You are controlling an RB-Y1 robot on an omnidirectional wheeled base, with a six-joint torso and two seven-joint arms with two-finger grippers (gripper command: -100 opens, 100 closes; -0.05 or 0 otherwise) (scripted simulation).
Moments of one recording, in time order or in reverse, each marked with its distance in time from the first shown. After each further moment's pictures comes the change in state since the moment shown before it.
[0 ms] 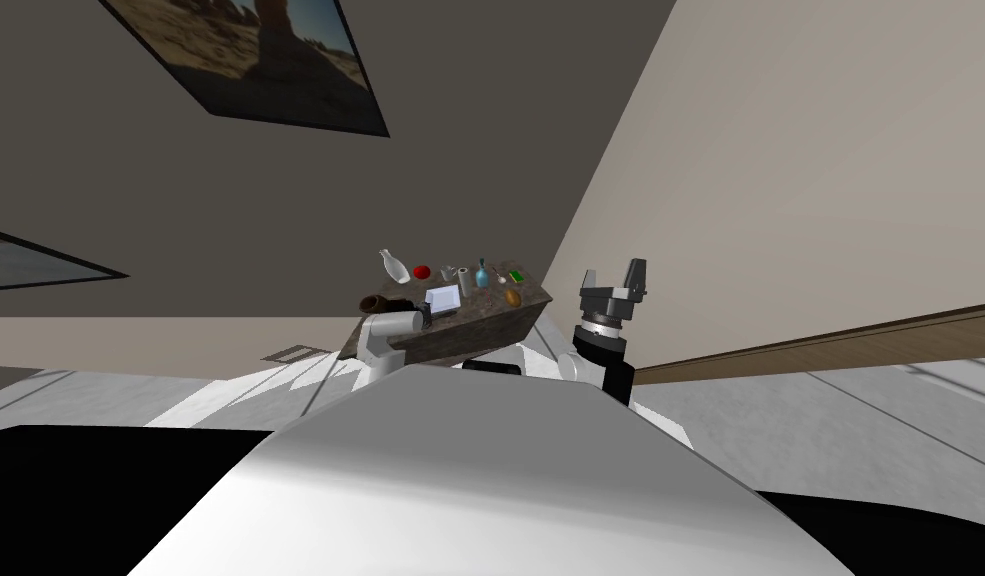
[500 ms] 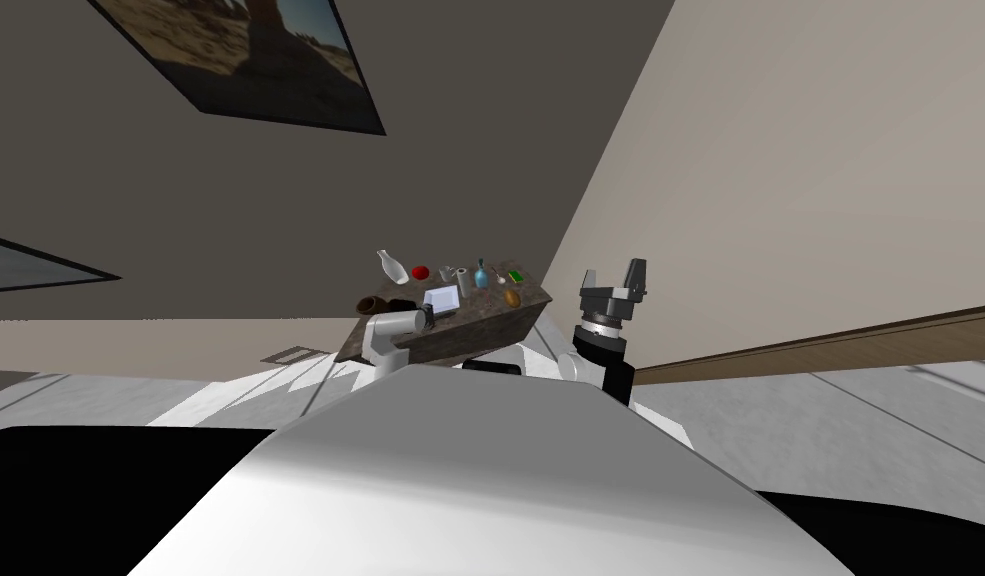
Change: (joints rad) left arm -0.017 -0.038 0.005 0.015 -0.003 0.038 0.000; right arm 0.000 0.000 0.000 0.000 0.000 0.000 0.000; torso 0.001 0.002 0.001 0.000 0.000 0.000
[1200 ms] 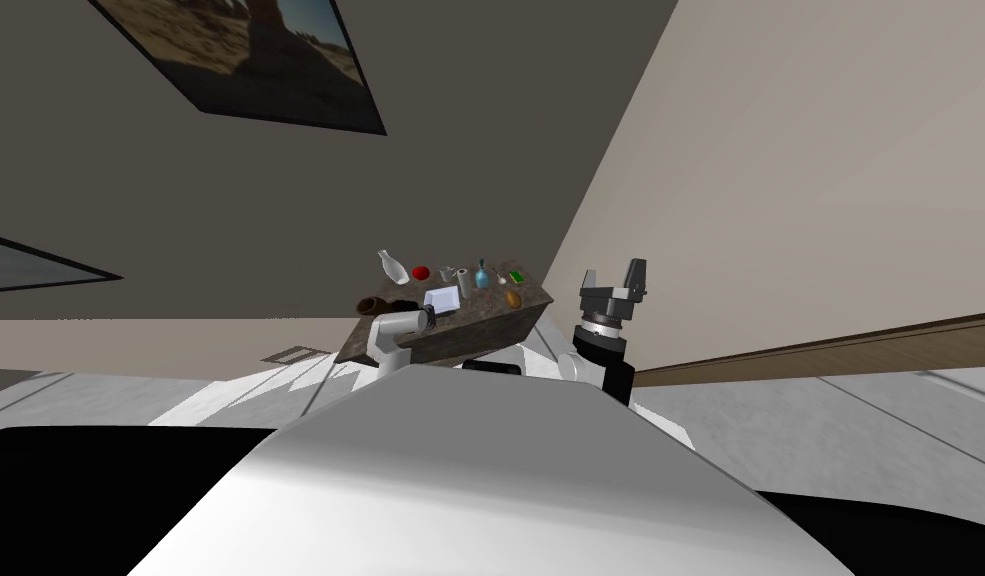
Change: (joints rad) left arm -0.009 0.001 -0.001 0.058 -0.001 -0.052 0.001; right arm 0.000 0.000 0.000 0.000 0.000 0.000 0.000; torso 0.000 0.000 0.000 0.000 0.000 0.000
